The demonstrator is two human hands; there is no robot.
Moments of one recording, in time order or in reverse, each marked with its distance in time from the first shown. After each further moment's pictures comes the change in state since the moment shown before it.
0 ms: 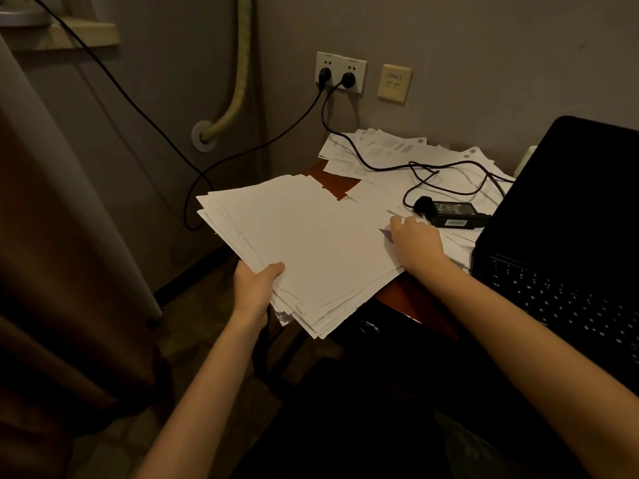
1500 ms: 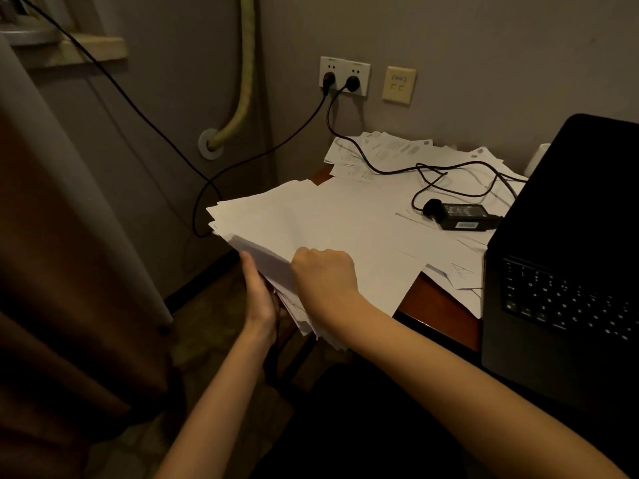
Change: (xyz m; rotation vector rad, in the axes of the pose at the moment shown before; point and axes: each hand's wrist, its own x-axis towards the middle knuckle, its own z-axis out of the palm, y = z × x) left_hand -0.001 -0.006 -0.001 -0.165 -0.070 -0.037; right_hand -0.067 -0.142 -0.077 0.389 0.343 -0.307
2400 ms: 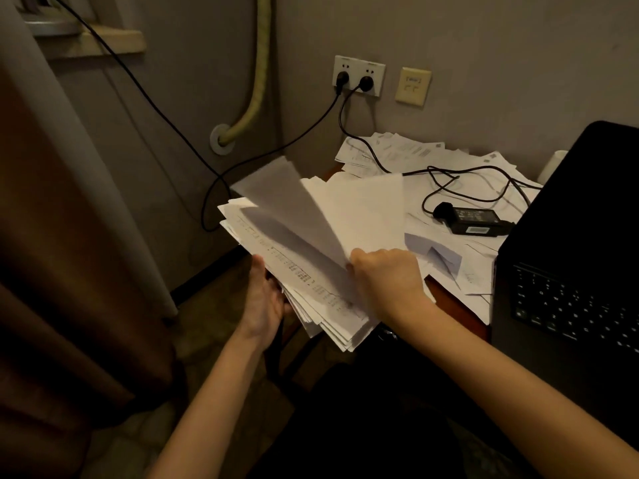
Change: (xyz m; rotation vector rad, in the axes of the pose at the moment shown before) left_hand -0.006 0.001 -0.022 -0.041 -0.203 -0.022; right_hand -0.025 0.059 -0.009 -0.211 -0.074 0.070
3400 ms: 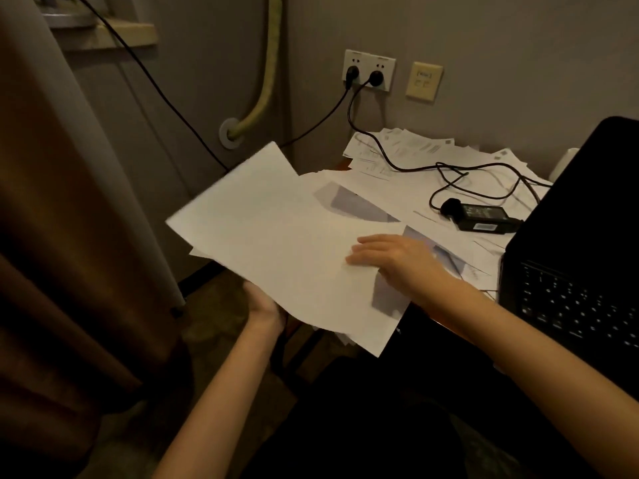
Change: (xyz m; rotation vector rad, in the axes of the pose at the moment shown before) left_hand -0.006 0.002 0.018 -0.203 0.432 0.046; right_hand 0.007 0.048 0.023 0.366 0.043 -0.445
